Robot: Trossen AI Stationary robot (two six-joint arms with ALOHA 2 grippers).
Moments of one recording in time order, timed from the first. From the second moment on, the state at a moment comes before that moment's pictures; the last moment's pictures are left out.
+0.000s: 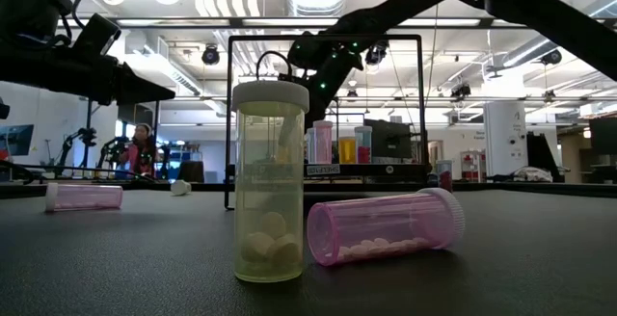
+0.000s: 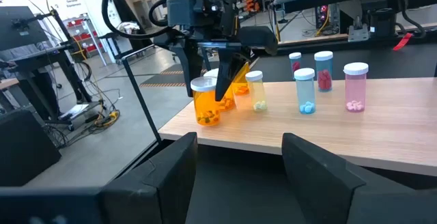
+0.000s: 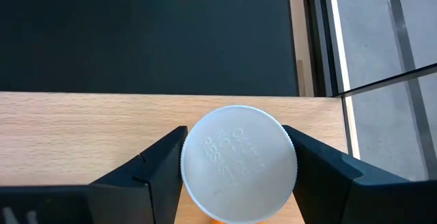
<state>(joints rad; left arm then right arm) 0.26 0.21 0.01 0.08 -0.27 0.22 -0.52 2.27 2.02 -0.70 -0.21 -0.50</state>
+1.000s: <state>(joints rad) 0.26 0.21 0.01 0.08 -0.27 0.22 -0.53 2.27 1.99 -0.66 -0.21 -0.47</state>
